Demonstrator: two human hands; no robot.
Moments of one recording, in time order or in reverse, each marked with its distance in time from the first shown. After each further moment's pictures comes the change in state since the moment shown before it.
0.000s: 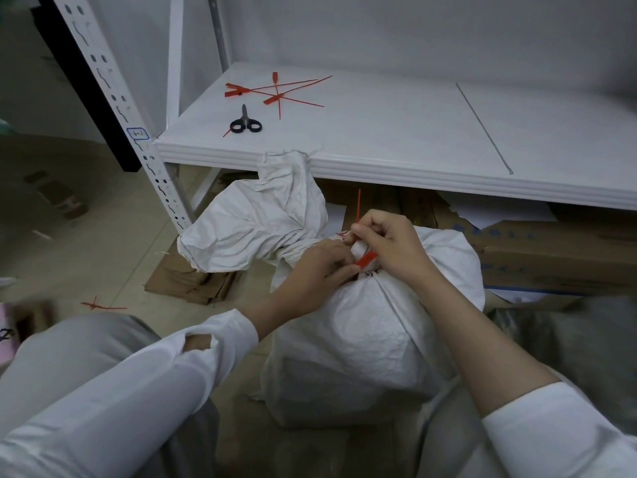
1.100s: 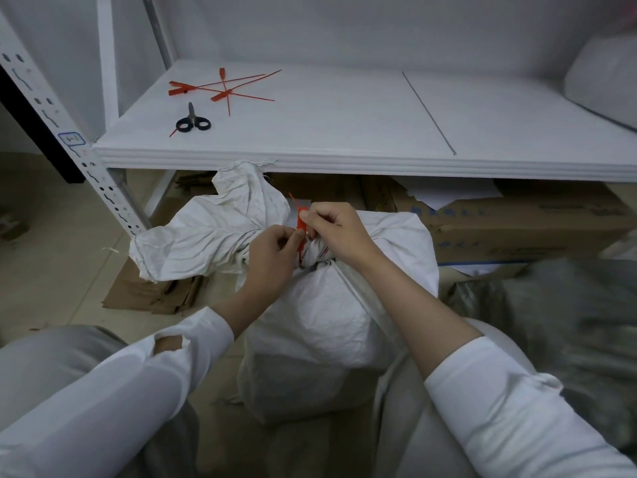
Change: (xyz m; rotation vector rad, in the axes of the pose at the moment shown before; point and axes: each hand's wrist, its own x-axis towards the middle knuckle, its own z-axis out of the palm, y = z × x) left_hand 0.008 0.017 0.010 -0.175 0.357 -0.403; right_hand 0.004 0.008 0.014 0.085 0.024 -0.035
